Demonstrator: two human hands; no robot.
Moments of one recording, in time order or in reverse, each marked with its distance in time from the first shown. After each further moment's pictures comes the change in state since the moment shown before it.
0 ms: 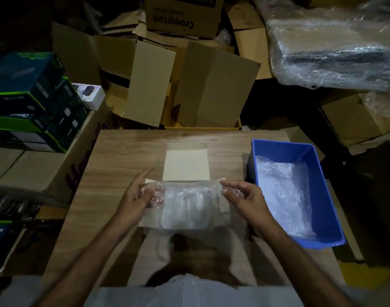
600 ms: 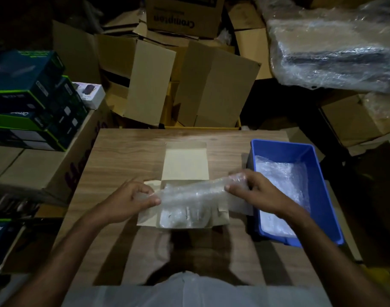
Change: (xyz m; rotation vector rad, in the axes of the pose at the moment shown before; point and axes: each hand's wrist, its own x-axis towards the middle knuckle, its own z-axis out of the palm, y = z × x) left_hand 0.020 0.007 -0.042 0.623 -0.405 0.103; right_hand 0.017 -0.039 -0.042 -0.448 -0.322 -0.092
